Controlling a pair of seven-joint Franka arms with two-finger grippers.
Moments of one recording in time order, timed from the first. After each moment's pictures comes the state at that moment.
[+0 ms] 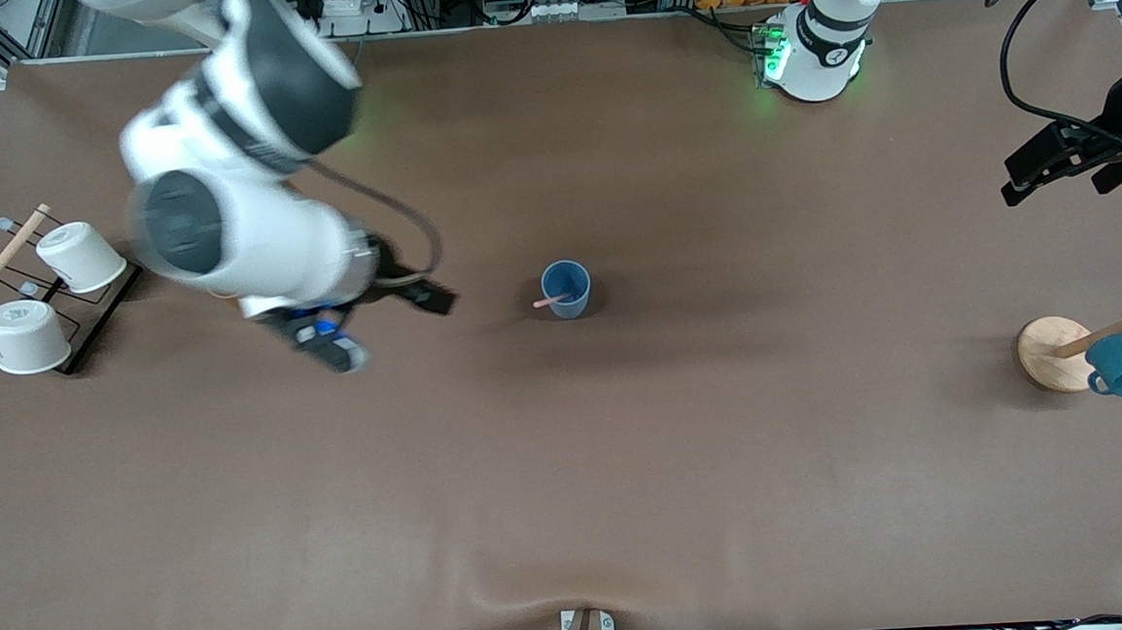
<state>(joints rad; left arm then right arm) 0.00 0.02 -0.07 -1.48 -0.01 1.54 -0.14 0.33 0.47 0.05 -1.15 0.27 1.45 0.89</state>
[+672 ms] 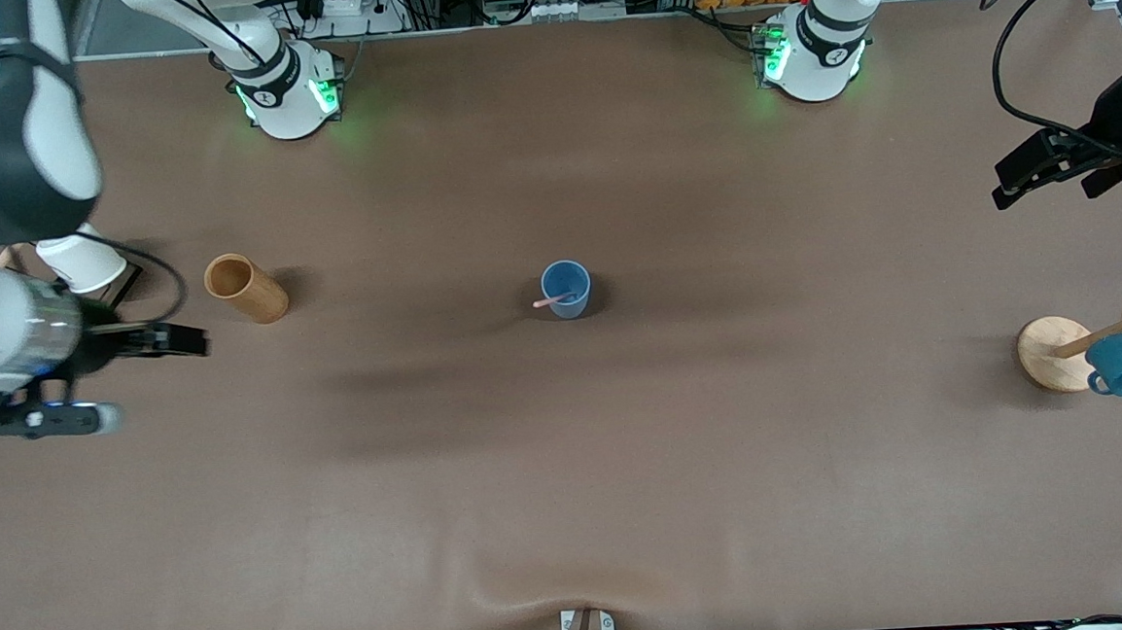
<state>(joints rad) 0.00 0.02 -0.07 -1.49 -0.01 1.54 -0.14 0.02 0.44 0.05 -1.15 0.01 1.40 0.06</state>
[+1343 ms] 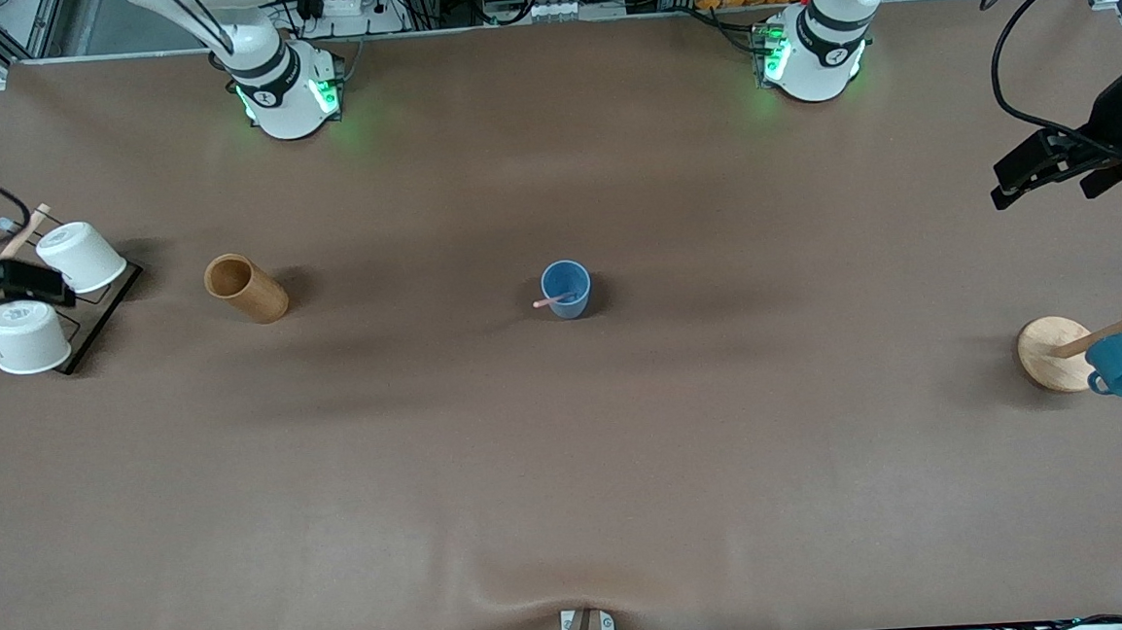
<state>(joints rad) 0.00 0.02 -0.07 -1.49 -0.01 1.54 -0.14 -0.07 0.15 -0.03 -1.41 0.01 1.44 -0.17</state>
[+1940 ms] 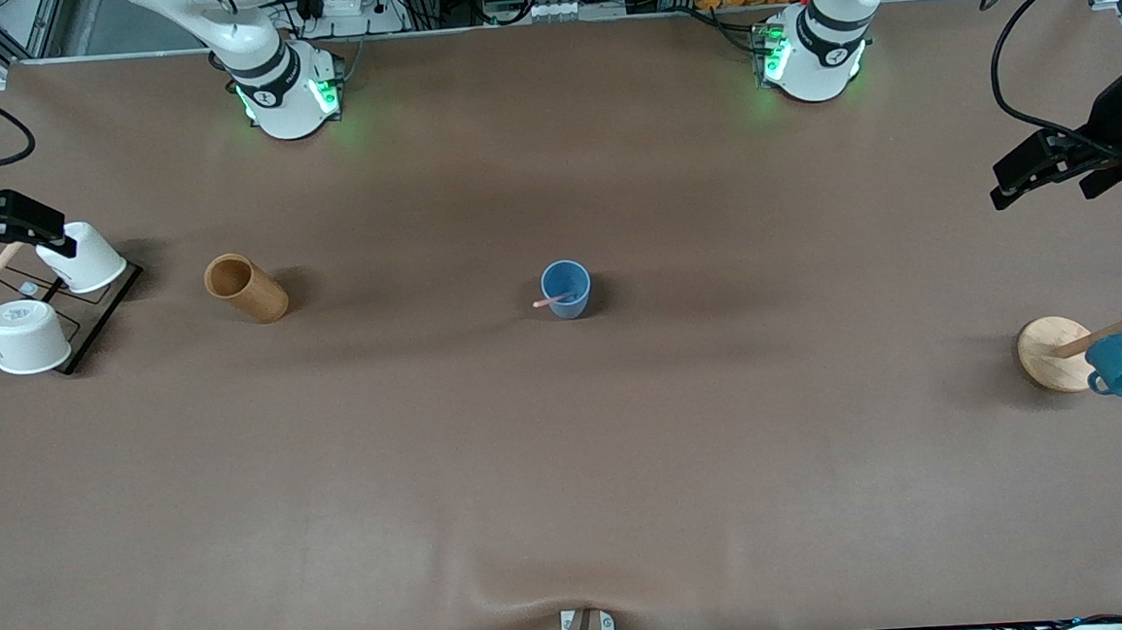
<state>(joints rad) 0.00 0.02 -0.07 -1.49 -0.01 1.54 -0.14 -0.07 -0.03 -0.01 -1.61 0.01 1.57 -0.17</state>
